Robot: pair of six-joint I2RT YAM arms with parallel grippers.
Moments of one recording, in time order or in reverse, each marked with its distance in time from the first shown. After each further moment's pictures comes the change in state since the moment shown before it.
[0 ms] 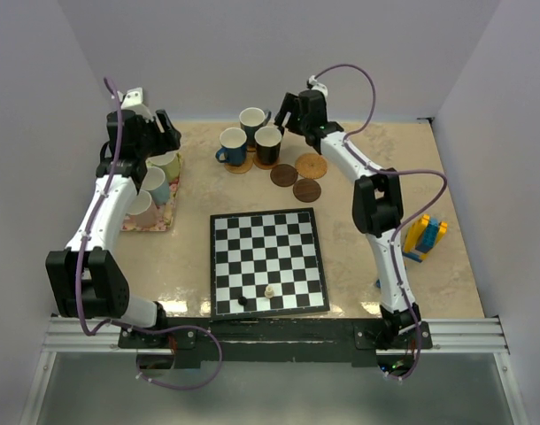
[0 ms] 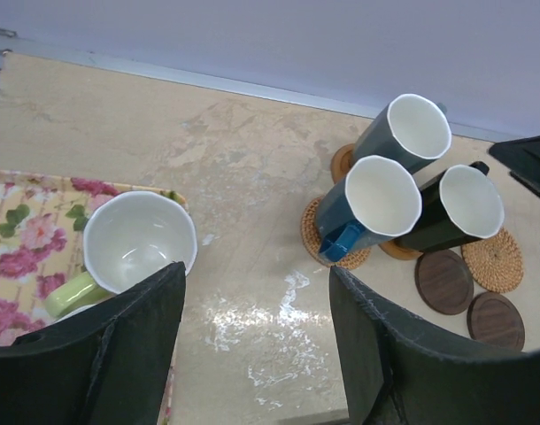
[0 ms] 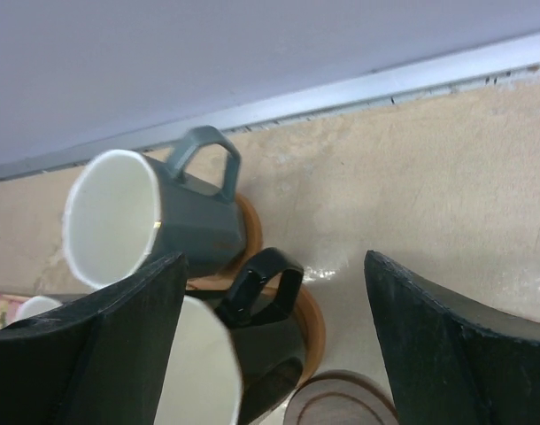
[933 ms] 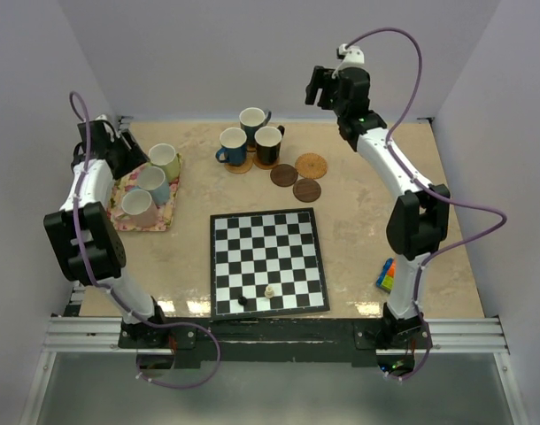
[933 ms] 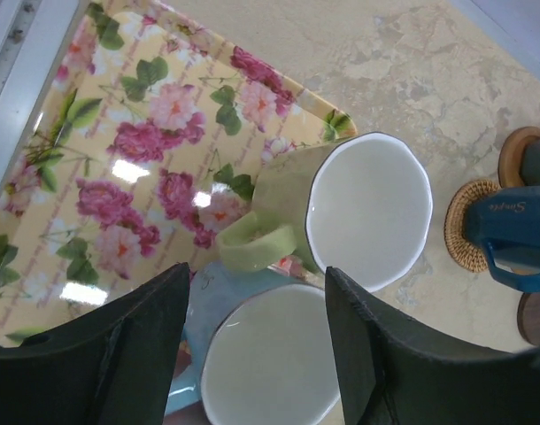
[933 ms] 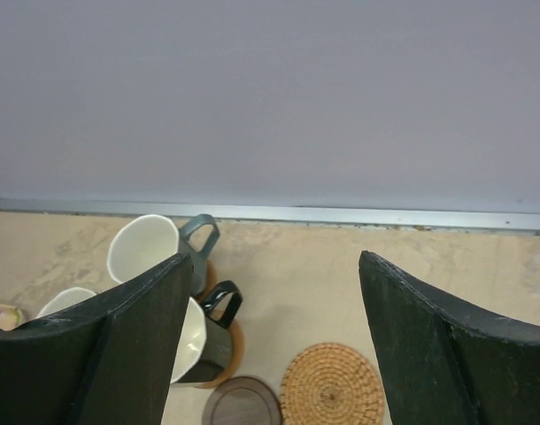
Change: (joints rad) left arm 0.289 0.272 0.110 -0.234 0.080 -0.075; right arm -0.074 -0.458 -0.331 0.174 0.000 -0.338
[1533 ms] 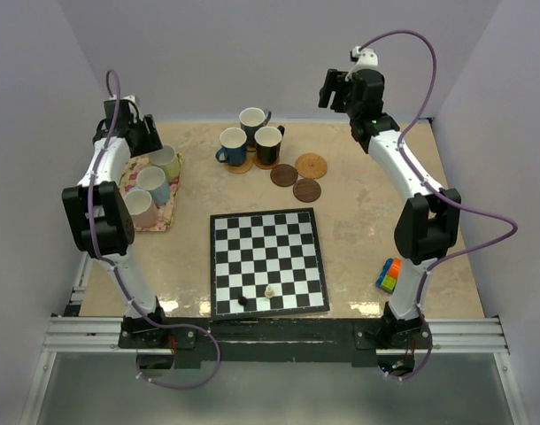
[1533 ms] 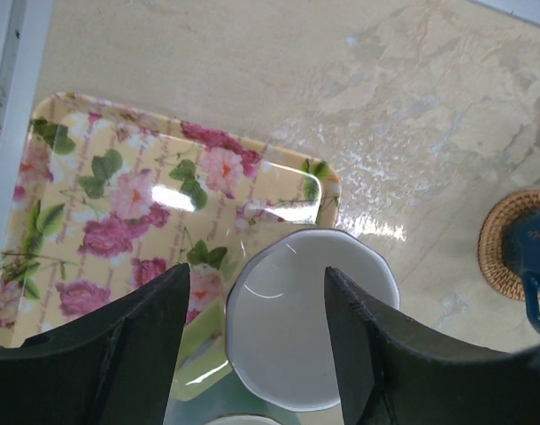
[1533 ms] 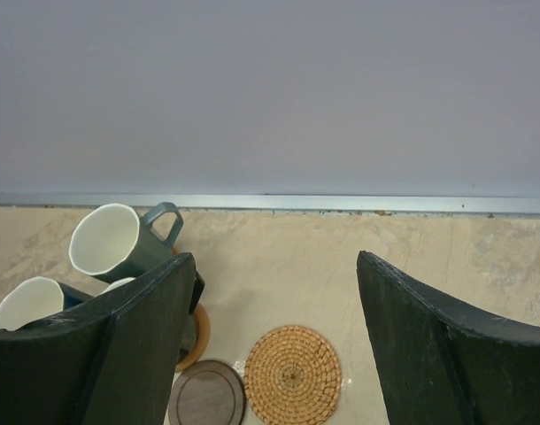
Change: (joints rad) left arm -0.124 0.239 0.311 -0.064 -0.108 0.160; right arm -0.069 -0.068 -0.080 -0.019 -0.027 -0.034
